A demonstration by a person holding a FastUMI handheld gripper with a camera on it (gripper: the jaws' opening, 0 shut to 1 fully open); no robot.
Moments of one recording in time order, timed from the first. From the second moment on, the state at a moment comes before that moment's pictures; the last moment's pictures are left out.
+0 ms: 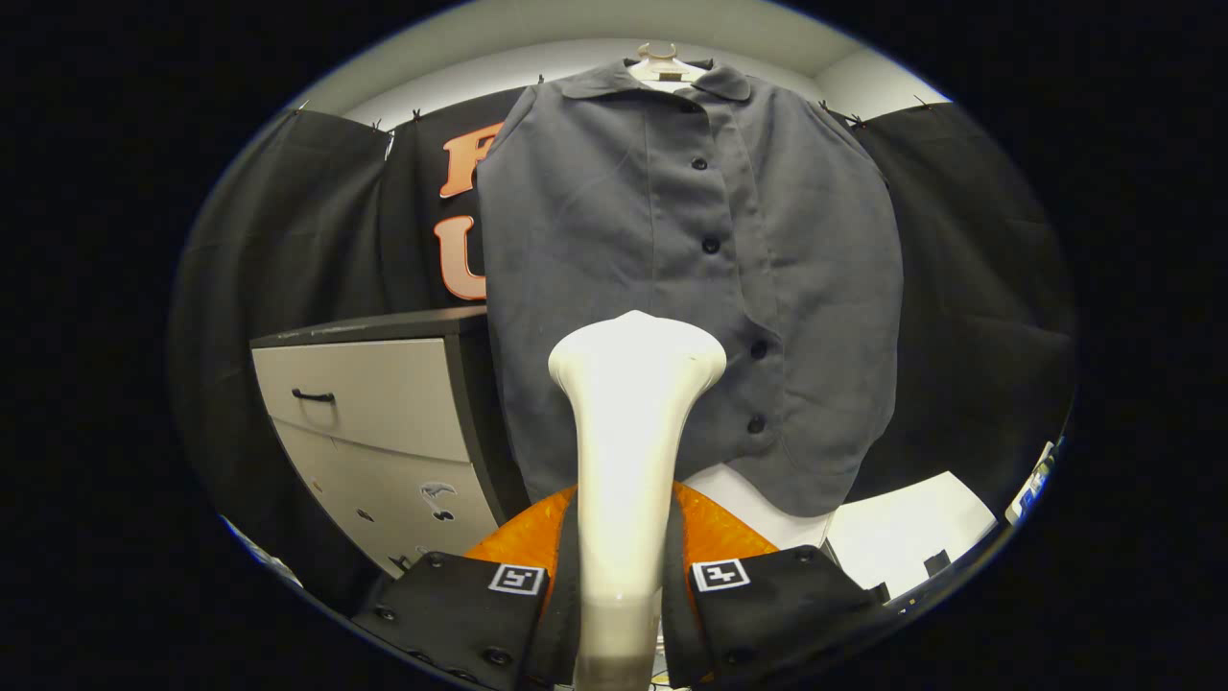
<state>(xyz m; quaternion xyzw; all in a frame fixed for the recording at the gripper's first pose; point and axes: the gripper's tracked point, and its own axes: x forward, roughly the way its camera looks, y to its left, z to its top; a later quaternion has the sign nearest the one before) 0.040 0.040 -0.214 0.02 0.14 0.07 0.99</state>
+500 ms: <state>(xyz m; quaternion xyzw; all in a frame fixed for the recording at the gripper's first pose) 0.048 0.028 -0.079 0.04 0.03 0.07 1.00</state>
